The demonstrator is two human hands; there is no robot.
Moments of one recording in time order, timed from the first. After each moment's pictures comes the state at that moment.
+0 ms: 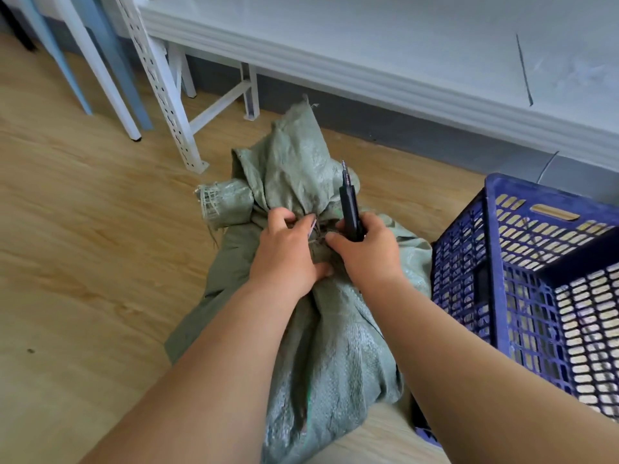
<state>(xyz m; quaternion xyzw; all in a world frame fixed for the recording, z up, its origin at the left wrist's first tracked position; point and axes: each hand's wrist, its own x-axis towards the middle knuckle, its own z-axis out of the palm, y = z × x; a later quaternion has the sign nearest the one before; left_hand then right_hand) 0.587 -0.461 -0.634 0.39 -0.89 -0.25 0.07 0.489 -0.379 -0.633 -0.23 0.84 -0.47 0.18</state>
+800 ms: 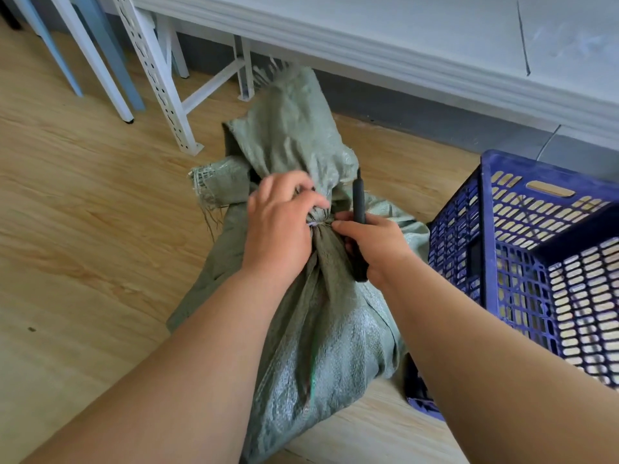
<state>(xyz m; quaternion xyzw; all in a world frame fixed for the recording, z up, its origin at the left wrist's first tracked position) 0.593 -0.447 -0.634 0.27 -0.90 -0.15 0.29 0.482 -0.357 -0.641 -0.04 0.73 -0.57 0.37</state>
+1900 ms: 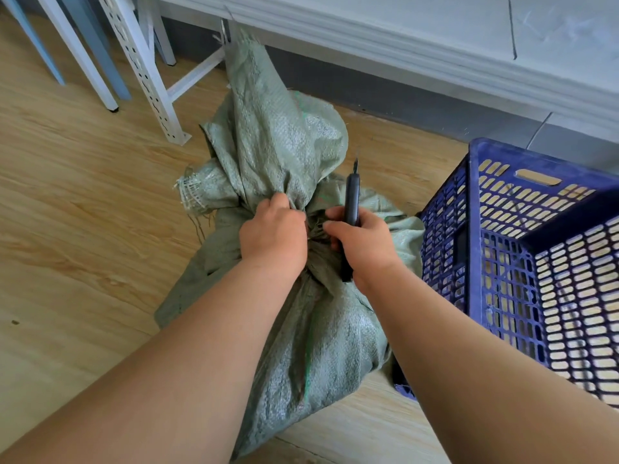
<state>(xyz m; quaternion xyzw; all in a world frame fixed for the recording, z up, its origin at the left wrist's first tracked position) 0.581 -0.424 -0.637 0.39 -0.91 -0.11 0.01 0.497 -0.339 -0.644 -0.09 0.74 -0.59 0.32</state>
